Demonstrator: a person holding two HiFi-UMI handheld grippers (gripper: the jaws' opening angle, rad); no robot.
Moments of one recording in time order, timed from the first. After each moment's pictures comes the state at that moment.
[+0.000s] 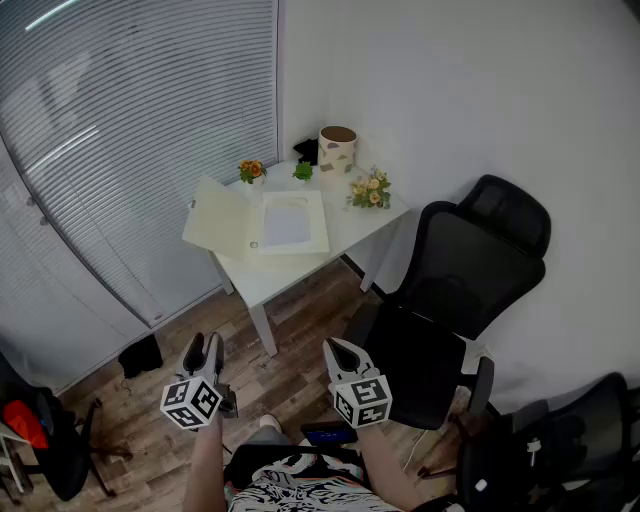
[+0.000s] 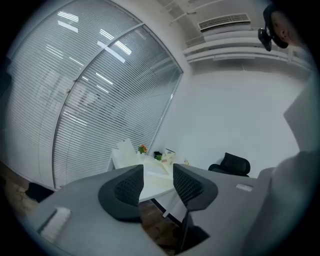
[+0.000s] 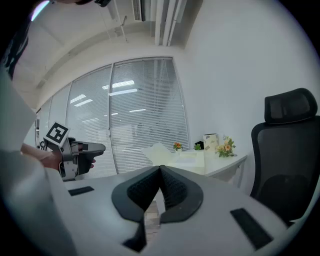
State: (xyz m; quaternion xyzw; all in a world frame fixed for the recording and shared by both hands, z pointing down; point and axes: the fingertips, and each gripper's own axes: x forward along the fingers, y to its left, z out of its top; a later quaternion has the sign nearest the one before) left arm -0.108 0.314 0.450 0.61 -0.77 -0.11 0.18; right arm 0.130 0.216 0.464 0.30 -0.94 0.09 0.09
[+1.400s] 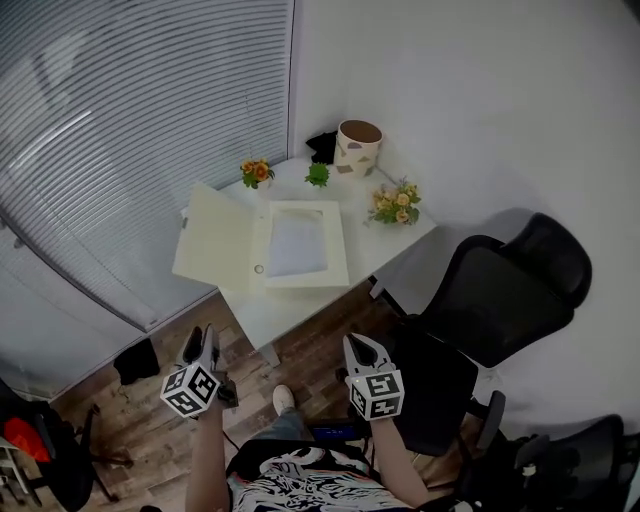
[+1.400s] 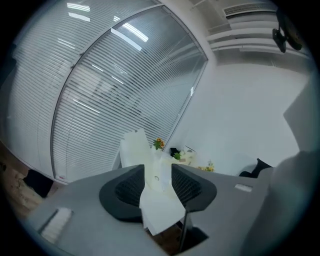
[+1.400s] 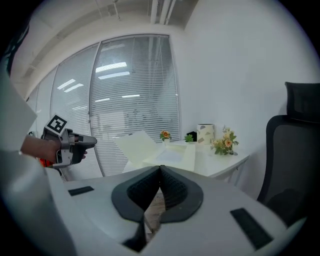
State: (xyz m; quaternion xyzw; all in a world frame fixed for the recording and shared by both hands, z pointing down) left arm -0.220 0.168 0.522 0.55 -0.79 -0.13 0.25; right arm 0.077 0.049 0.522 0.33 -0.92 0.09 0.17
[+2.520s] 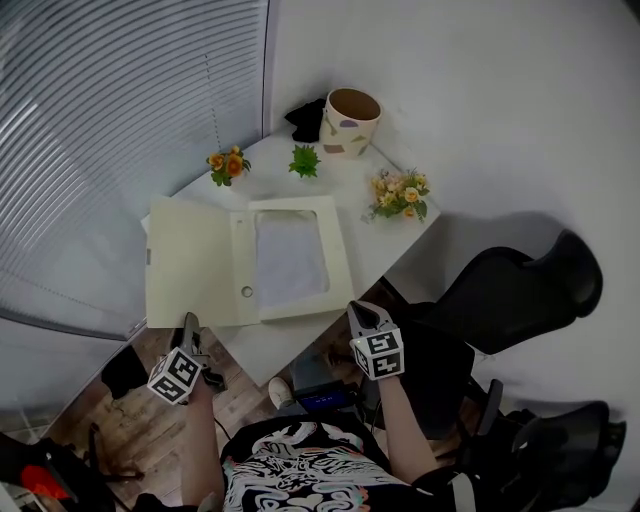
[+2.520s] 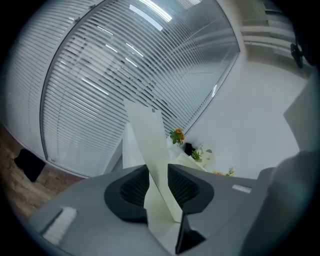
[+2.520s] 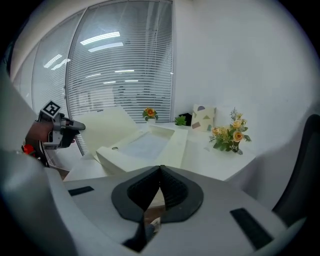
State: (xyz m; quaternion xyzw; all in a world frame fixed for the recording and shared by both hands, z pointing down) left arm -0.333 0.041 0.613 0.51 -0.77 -0.15 0.35; right arm 0.023 -0.112 0.600 0.35 -0.88 0.09 0.30
